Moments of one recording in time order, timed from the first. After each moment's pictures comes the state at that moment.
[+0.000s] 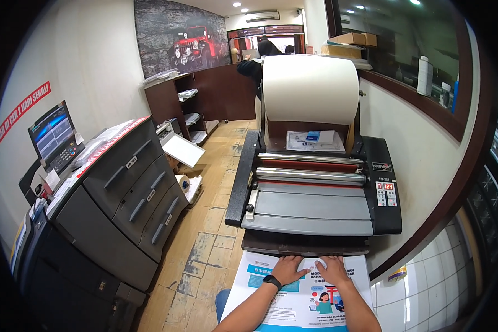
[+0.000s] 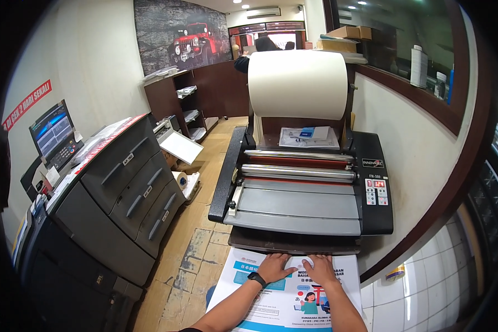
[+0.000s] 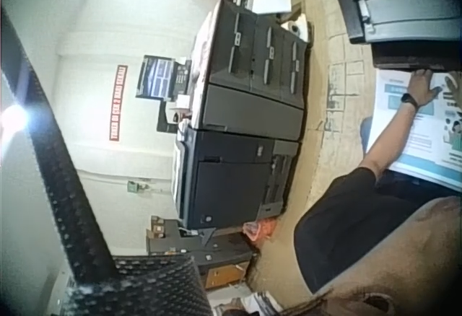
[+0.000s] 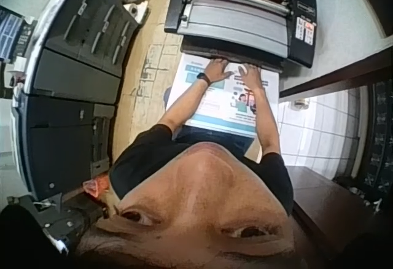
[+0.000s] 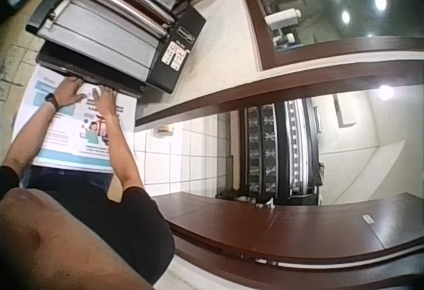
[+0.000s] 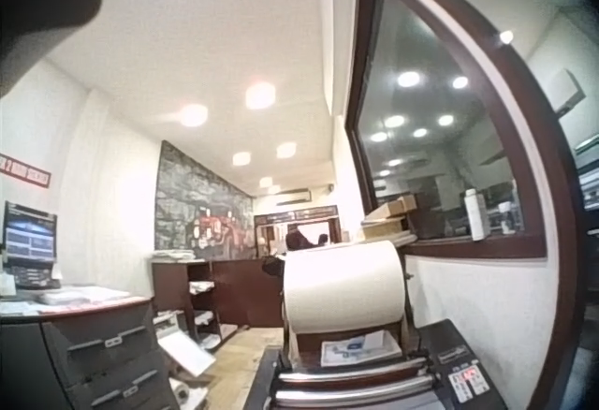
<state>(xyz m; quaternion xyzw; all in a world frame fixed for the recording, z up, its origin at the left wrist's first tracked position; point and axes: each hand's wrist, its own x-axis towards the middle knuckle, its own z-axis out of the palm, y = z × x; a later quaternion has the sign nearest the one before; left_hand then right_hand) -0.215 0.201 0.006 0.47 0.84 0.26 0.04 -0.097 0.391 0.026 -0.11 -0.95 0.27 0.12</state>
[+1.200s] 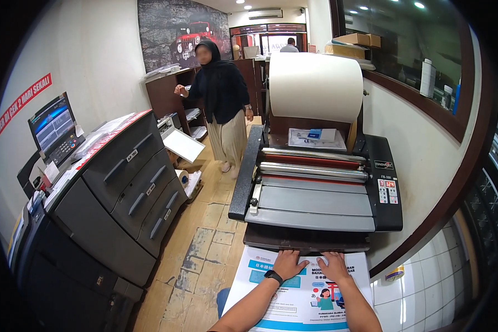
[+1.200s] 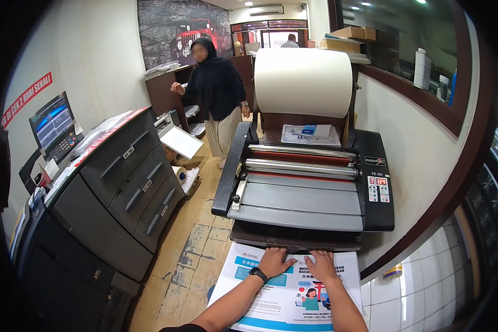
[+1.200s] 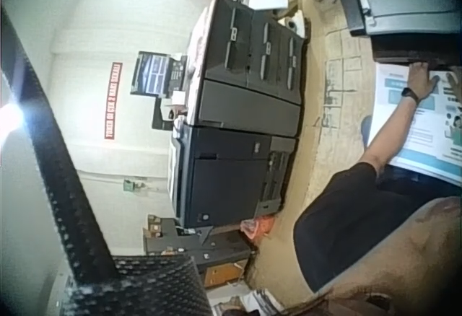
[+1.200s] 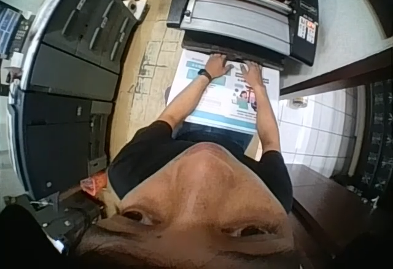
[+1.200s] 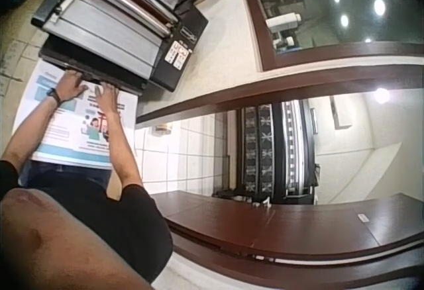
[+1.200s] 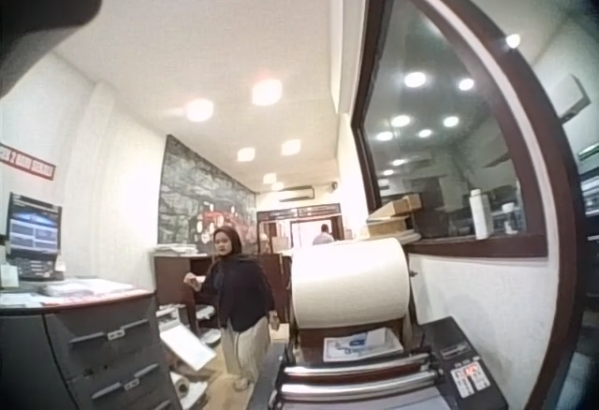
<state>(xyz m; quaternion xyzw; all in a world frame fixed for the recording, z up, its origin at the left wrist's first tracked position) -0.217 0.202 0.000 0.42 0.85 0.31 -0.02 -0.095 0.387 0.024 -0.10 -0.95 0.25 0.16</state>
